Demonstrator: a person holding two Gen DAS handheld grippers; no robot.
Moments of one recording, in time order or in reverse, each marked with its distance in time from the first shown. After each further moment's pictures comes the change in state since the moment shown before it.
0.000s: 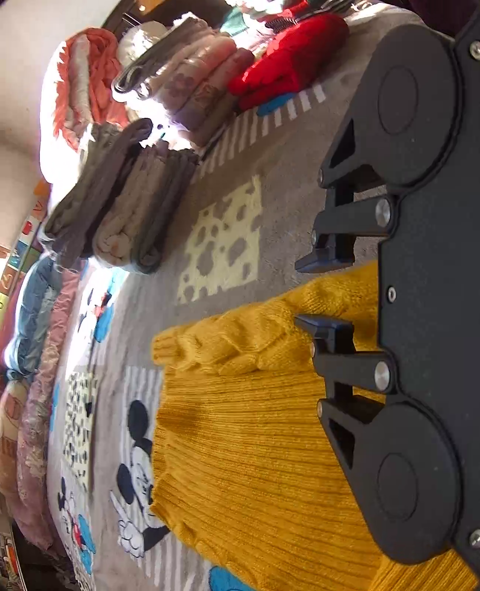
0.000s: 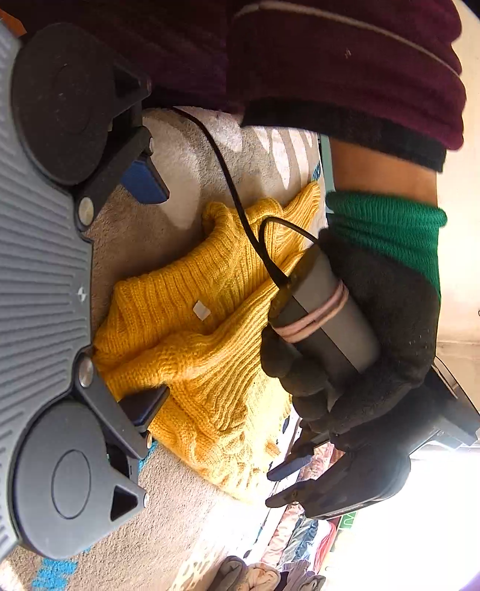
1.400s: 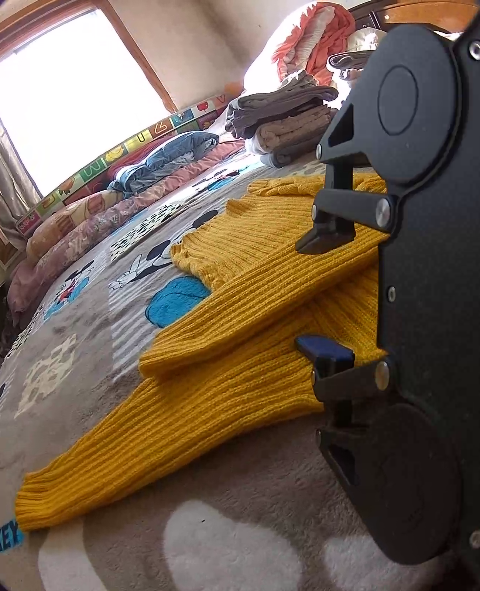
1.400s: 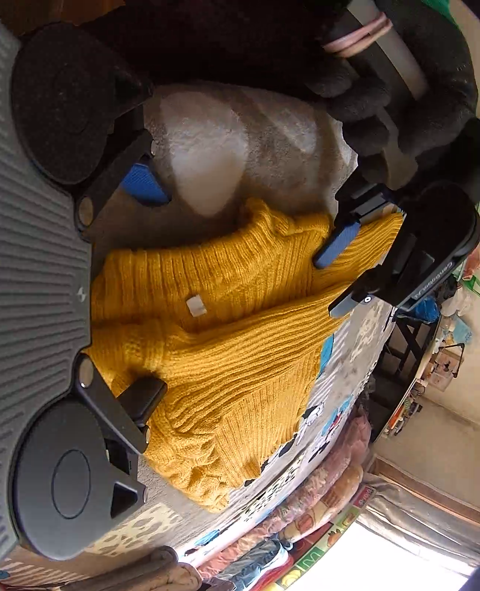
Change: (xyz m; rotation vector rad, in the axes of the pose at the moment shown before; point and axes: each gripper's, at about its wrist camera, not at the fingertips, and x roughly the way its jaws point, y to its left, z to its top) left arm -0.178 0.135 -0.116 -0.758 -0.305 0.050; right arm 0.031 0.017 0.041 -0.341 0.260 -0.026
